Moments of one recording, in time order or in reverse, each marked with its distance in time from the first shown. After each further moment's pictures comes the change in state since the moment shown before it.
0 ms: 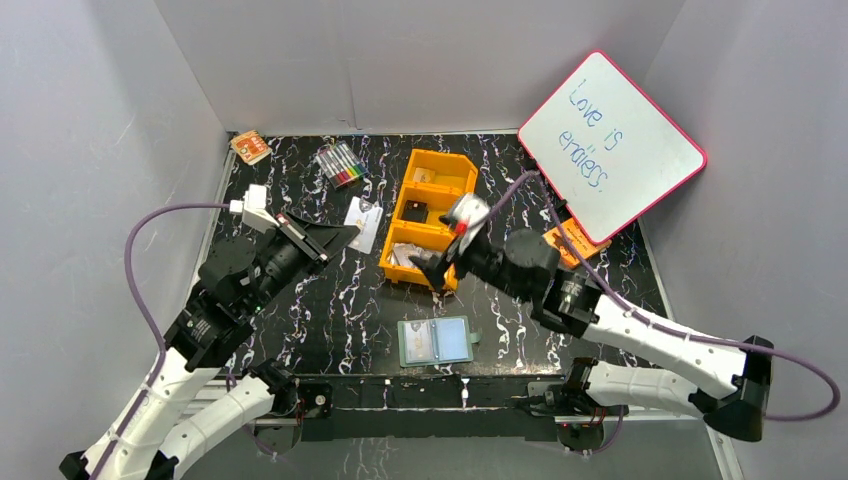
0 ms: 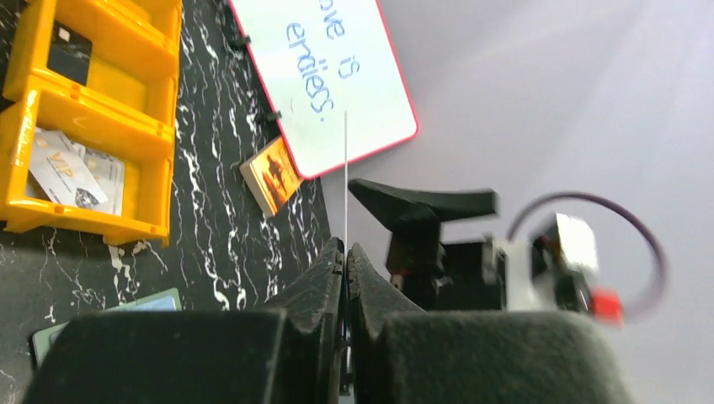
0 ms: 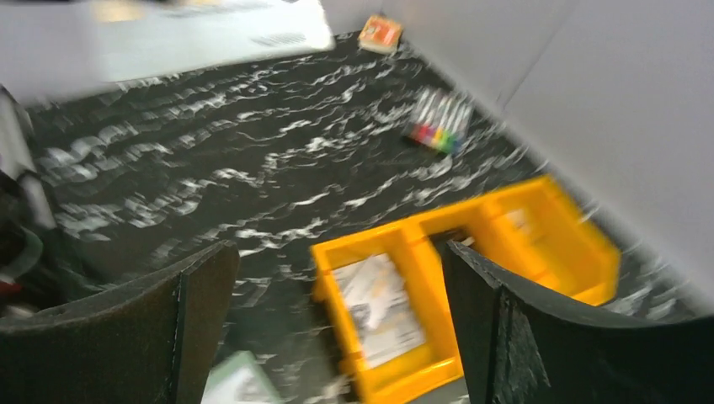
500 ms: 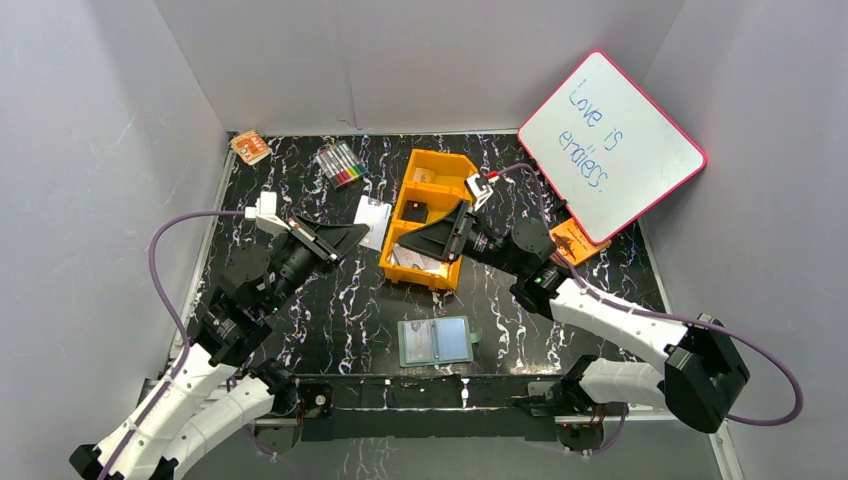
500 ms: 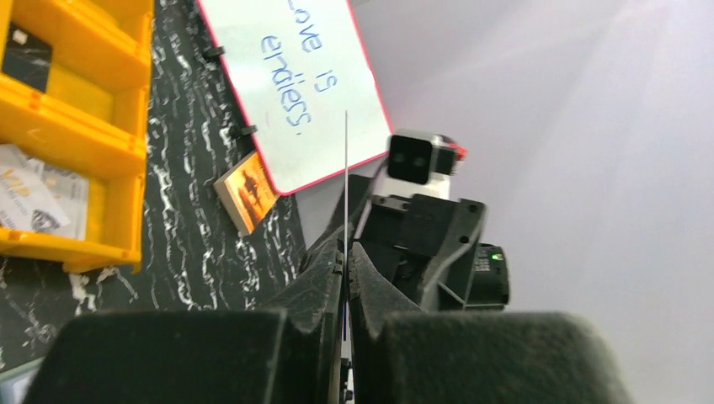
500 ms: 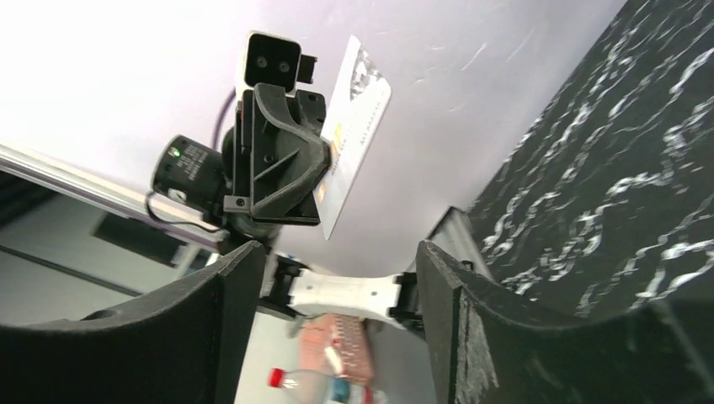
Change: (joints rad) left arm 0.000 -0.052 -0.194 0.232 -0.035 -0.067; right arm -0.367 0.181 -0.183 0.615 -0.624 1.469
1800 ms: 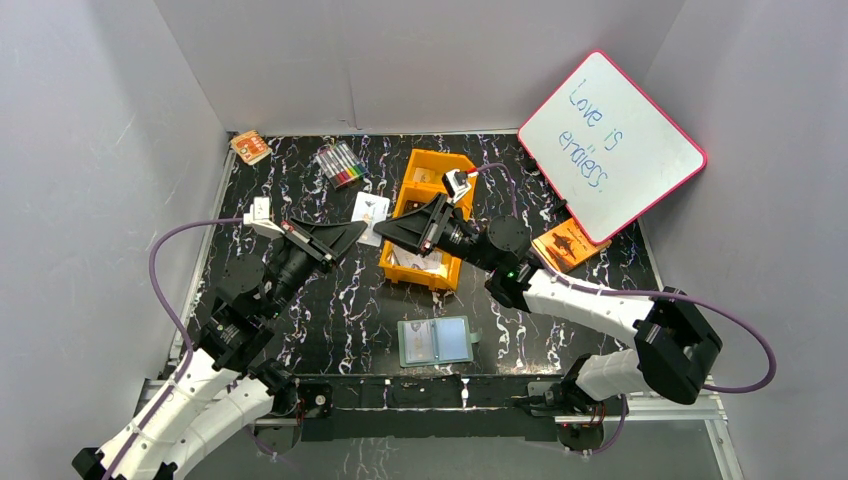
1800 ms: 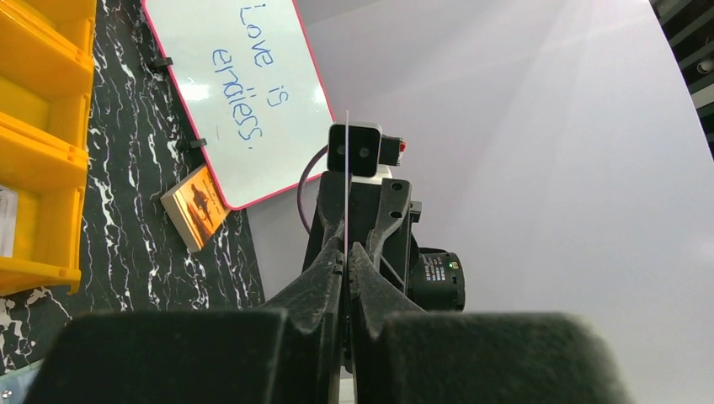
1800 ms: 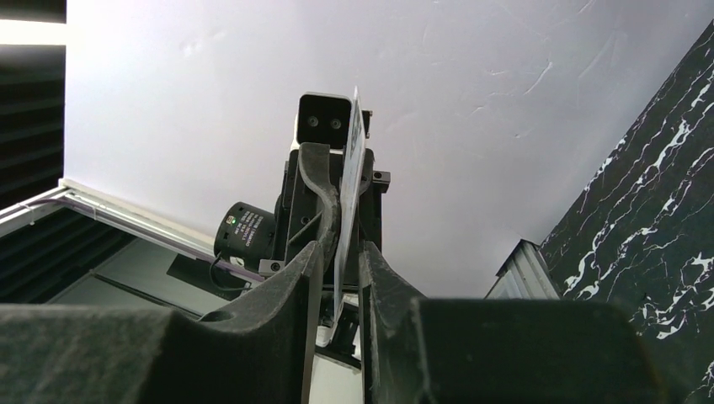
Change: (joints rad) left arm 0.000 -0.043 -0.083 0.166 -0.007 -0.096; right arm 0.098 0.194 0.097 0.197 0.122 0.213
